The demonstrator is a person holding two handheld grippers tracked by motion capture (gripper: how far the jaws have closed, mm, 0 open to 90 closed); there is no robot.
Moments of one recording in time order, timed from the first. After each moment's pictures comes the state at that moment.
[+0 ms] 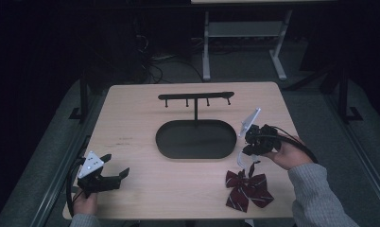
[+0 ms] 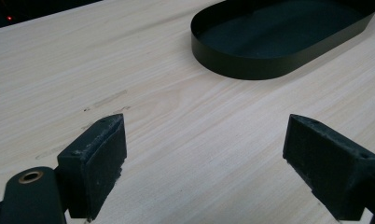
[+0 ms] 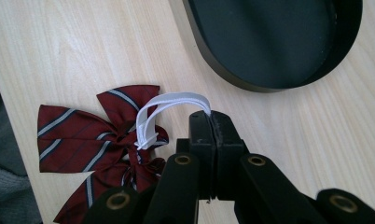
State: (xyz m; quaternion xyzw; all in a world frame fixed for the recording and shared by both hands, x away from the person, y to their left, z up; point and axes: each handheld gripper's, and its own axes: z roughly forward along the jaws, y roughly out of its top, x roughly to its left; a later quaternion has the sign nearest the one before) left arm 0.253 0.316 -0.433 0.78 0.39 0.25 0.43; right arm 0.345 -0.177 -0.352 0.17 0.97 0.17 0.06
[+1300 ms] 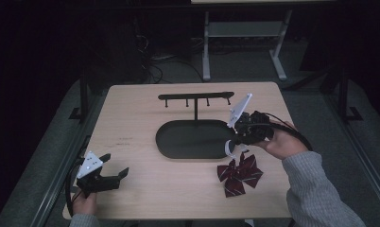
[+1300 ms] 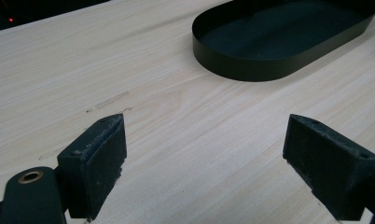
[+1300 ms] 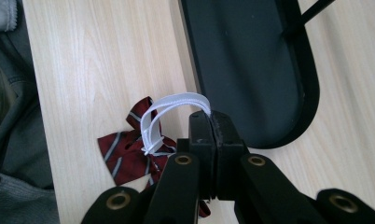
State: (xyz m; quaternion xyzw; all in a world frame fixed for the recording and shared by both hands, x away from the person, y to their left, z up) left arm 0.253 0.318 -0.433 0.77 0.39 0.25 0.43; right arm 0.342 -0.142 -0.293 0.11 0.97 0.20 0.08
